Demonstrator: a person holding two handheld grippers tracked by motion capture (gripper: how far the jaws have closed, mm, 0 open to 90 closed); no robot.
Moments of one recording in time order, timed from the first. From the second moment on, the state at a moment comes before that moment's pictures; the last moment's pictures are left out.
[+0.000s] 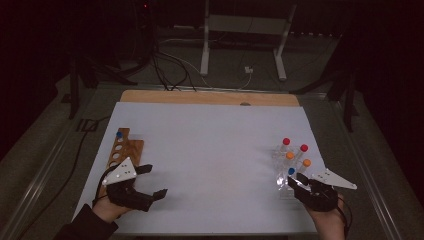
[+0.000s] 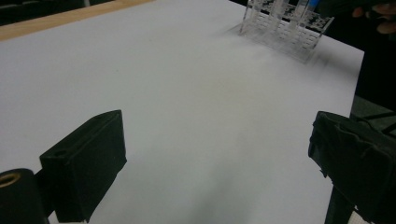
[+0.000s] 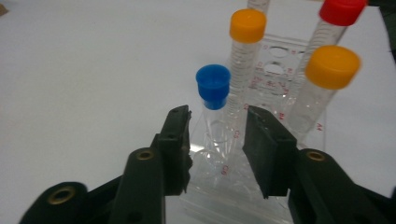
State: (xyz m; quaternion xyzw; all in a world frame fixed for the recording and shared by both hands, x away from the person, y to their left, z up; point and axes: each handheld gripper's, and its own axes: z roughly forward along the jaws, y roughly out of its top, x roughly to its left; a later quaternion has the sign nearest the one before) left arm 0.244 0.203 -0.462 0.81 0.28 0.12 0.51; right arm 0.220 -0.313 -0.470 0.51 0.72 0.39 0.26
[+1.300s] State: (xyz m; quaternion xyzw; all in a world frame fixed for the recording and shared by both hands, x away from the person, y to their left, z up) left arm 0.244 0.204 -0.459 0.81 0.27 0.12 0.52; right arm 0.208 -0.301 -0.432 0.48 0.70 0.41 0.33
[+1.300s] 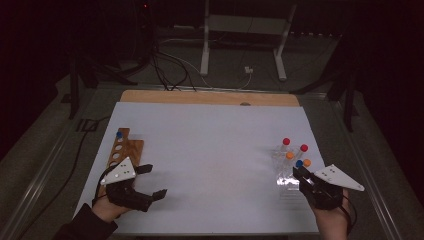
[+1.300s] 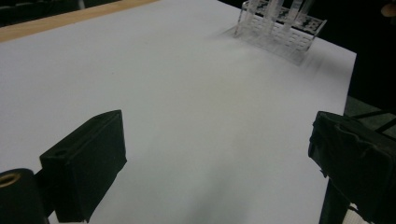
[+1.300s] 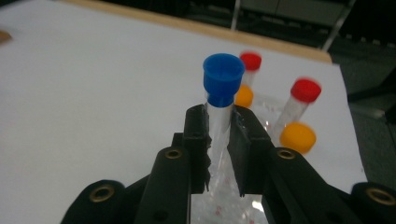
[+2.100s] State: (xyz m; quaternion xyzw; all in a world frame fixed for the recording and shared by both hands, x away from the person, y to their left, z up) left arm 0.249 0.151 -0.442 0.82 0.22 0.09 0.53; right arm 0.219 -0.240 -0.440 0.41 0.75 0.44 0.28
